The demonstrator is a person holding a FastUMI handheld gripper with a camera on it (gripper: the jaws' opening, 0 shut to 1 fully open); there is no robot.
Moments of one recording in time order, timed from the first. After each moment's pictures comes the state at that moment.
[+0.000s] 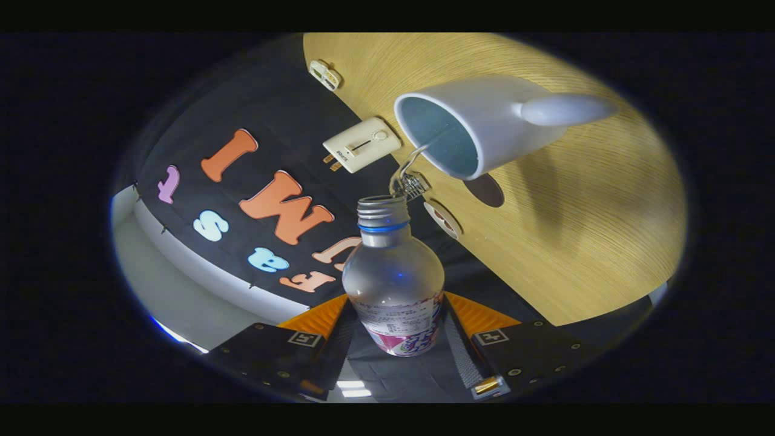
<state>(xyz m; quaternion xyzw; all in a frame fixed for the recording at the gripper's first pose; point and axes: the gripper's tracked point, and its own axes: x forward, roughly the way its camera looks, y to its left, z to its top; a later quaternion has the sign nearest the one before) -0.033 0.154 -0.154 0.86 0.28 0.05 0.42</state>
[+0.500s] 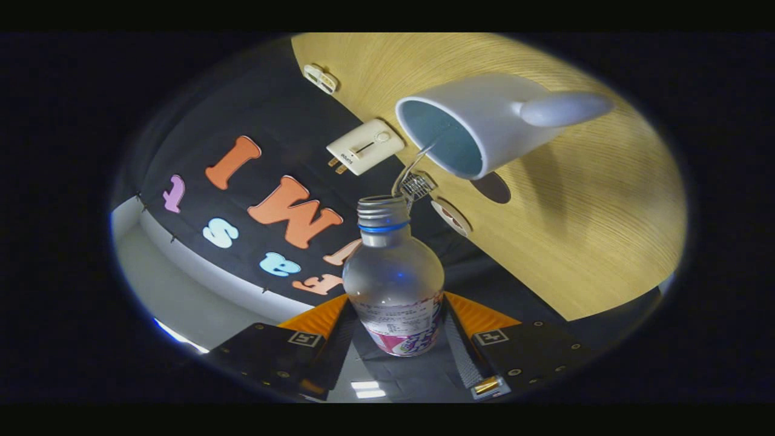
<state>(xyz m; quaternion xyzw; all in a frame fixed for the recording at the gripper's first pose) -0.029 0.147 -0.145 0.88 0.26 0.05 0.40</state>
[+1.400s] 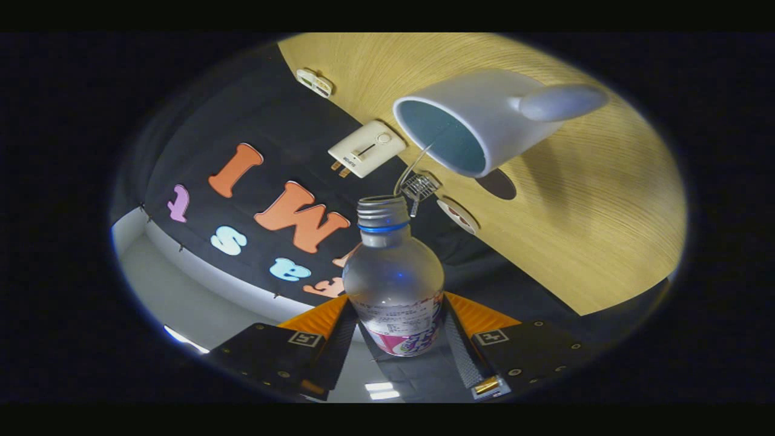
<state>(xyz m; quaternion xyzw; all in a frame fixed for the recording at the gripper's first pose) -0.026 0.142 -0.142 0.89 0.25 0.04 0.39</state>
